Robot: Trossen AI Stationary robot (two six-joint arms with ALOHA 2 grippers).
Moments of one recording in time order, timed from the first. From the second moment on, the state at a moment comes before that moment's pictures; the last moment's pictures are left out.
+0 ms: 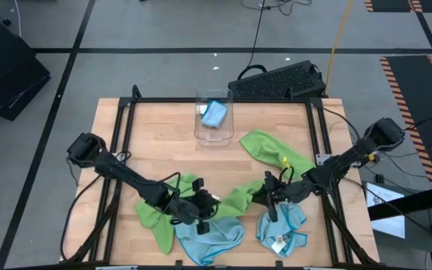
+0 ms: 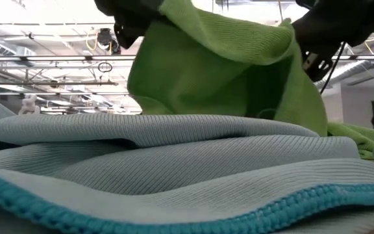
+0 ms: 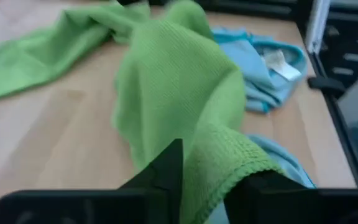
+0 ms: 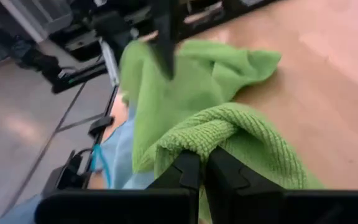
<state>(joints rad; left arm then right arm) -0.50 1.74 1.12 0.00 -0.49 -0.42 0.54 1.29 0.47 0.44 0.38 0.61</state>
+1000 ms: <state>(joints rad) -0.58 1.81 1.12 0.12 -0.66 -0.39 0.54 1.25 0.36 0.38 0.21 0.56</state>
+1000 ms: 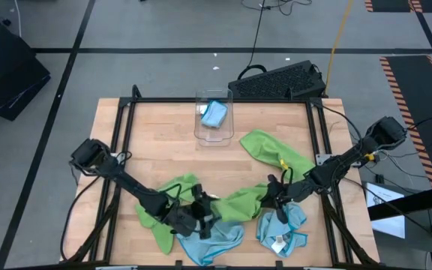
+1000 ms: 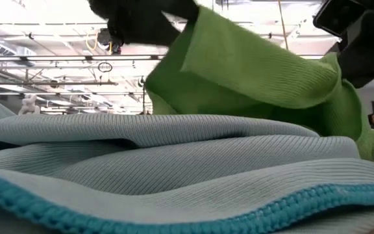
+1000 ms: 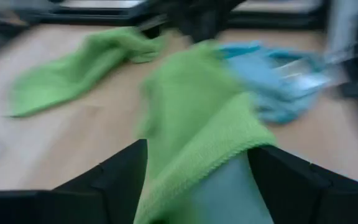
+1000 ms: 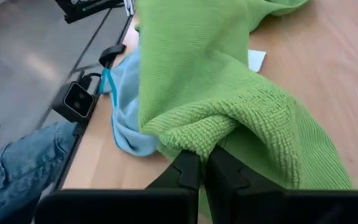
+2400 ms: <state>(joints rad) -0.65 2.20 1.53 -0.18 -0.62 0.04 0.44 1.25 0.35 0.42 0.27 0.51</state>
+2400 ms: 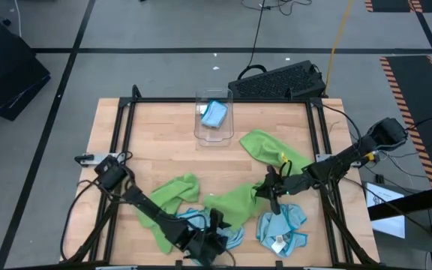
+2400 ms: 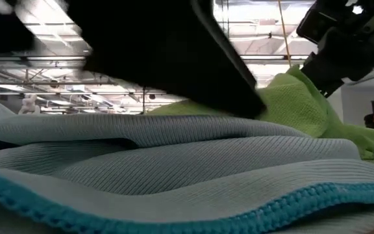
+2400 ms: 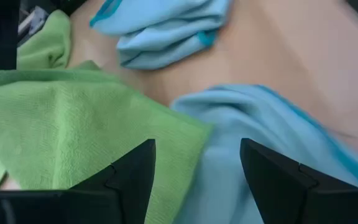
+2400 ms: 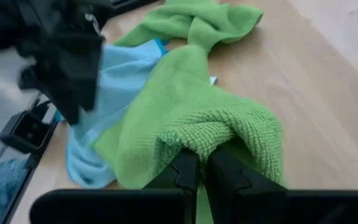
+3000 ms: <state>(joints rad) -0.60 2.27 1.53 -0.10 -0.68 0.03 0.41 1.25 0.35 0.42 0.26 0.51</state>
